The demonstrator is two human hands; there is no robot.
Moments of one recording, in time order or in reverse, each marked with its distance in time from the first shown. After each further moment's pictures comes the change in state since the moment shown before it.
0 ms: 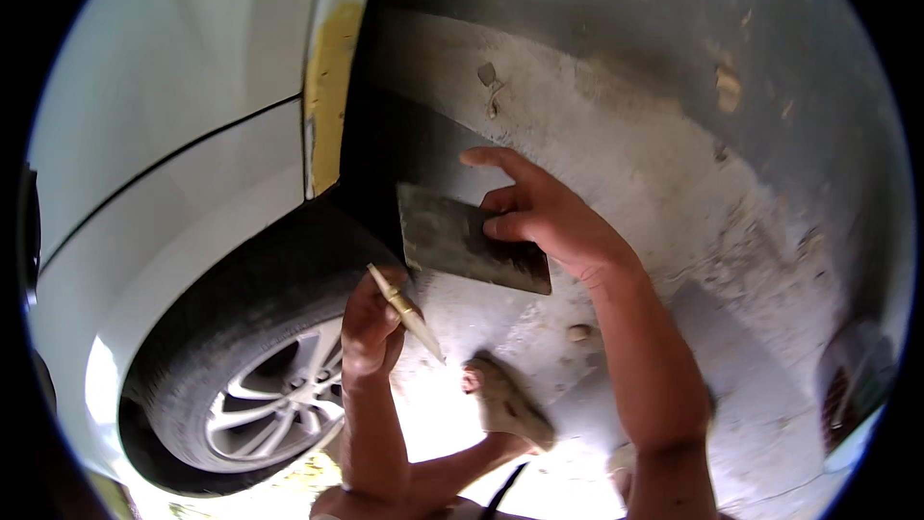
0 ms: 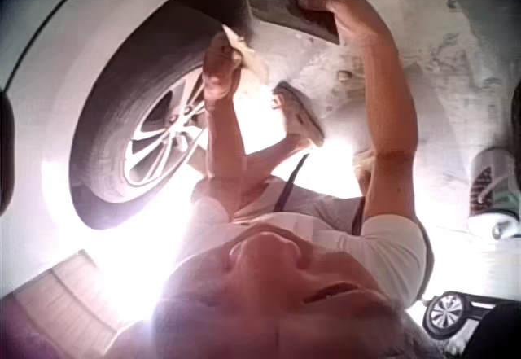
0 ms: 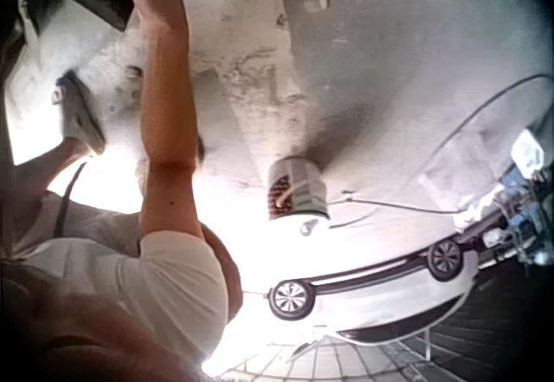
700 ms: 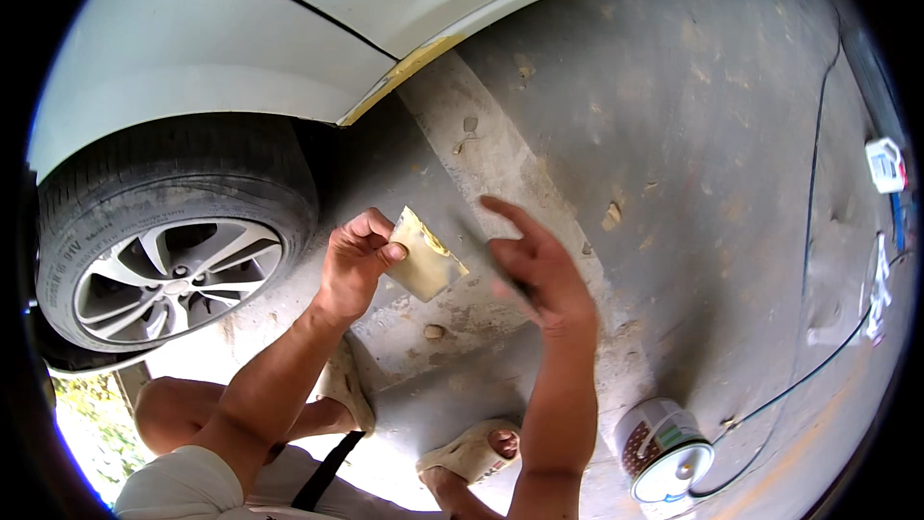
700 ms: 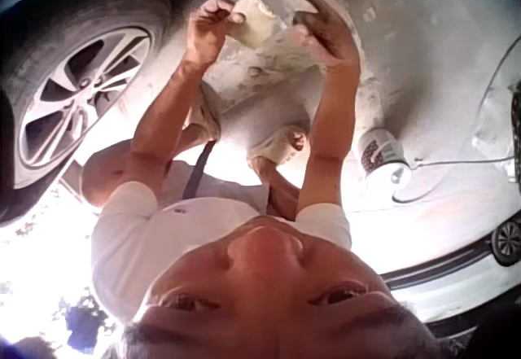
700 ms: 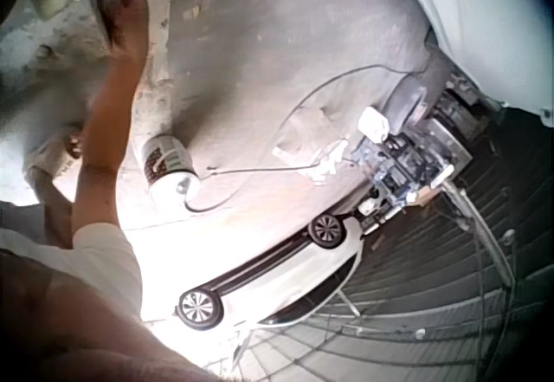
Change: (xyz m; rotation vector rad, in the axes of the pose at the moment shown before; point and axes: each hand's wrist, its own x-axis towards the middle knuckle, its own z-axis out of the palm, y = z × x) left_hand -0.001 -0.004 0.093 -0.036 0.043 0.347; right_hand -0.089 -0.085 0.030 -0.323 0.062 0.123
